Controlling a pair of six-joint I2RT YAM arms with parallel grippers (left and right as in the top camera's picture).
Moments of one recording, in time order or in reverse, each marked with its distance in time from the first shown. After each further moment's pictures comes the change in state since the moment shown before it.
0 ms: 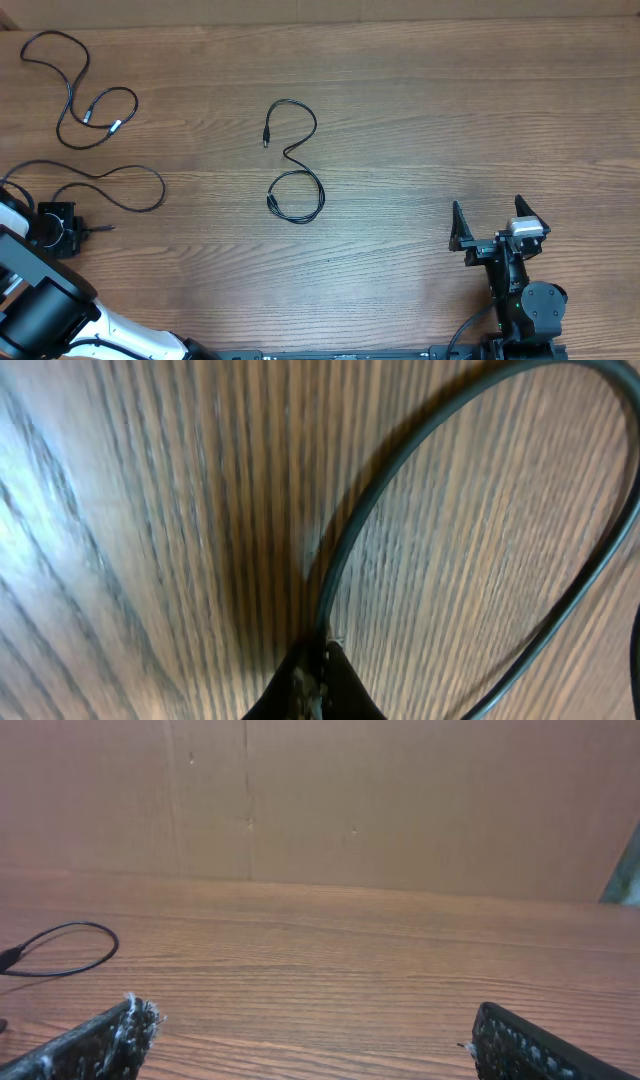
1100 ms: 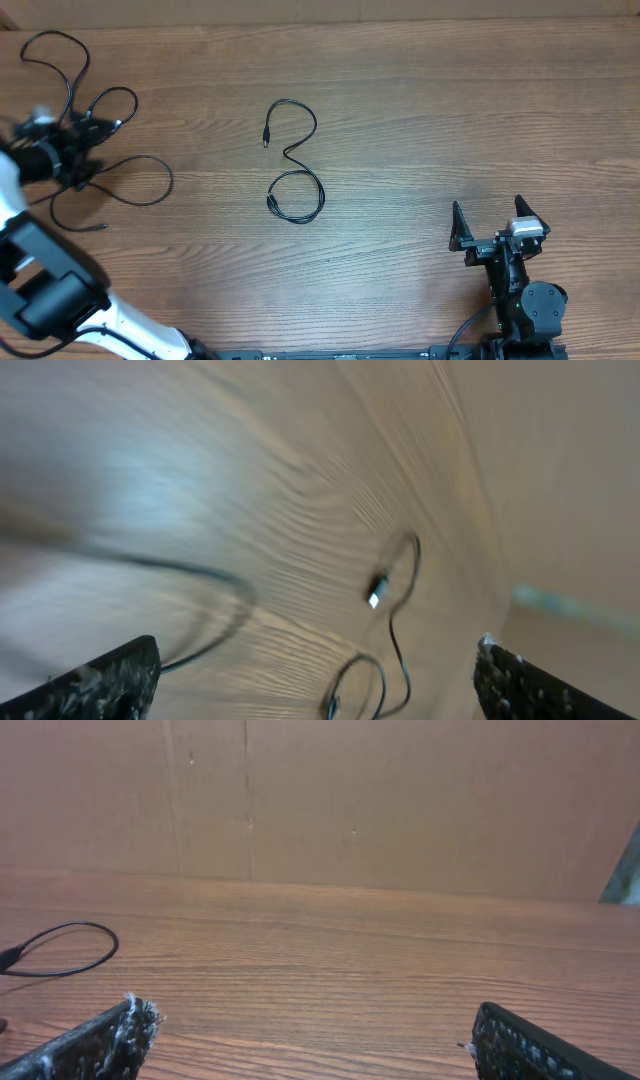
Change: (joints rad) left arm -0.198 0.024 0.394 -0.342 0.610 0.623; right arm 0.000 0.000 0.000 -0.001 0.000 -0.001
